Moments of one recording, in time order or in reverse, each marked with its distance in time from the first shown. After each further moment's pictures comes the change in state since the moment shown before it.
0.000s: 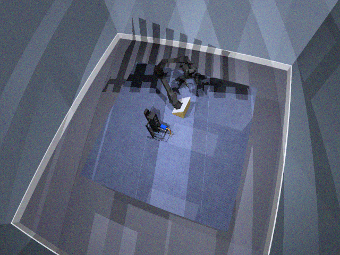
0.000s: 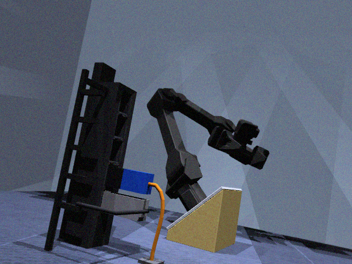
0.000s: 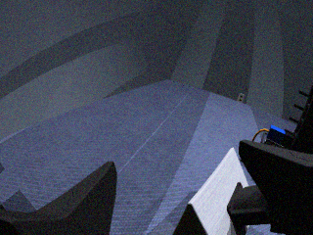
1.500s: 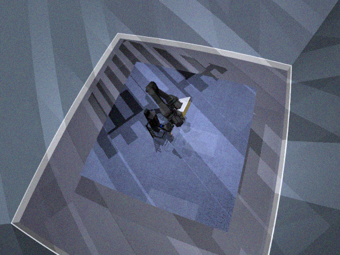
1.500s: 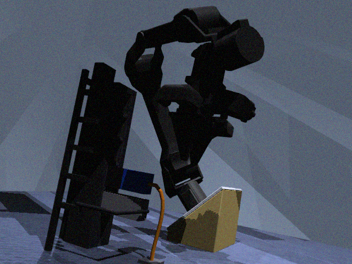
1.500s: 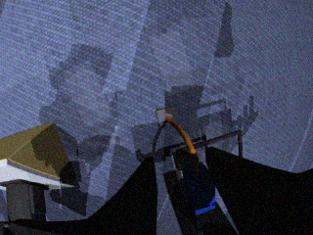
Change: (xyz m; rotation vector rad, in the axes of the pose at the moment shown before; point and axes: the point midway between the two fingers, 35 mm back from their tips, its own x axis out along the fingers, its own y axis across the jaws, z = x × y) arm 0.282 -0.267 -0.036 -0.471 1.192 0.512
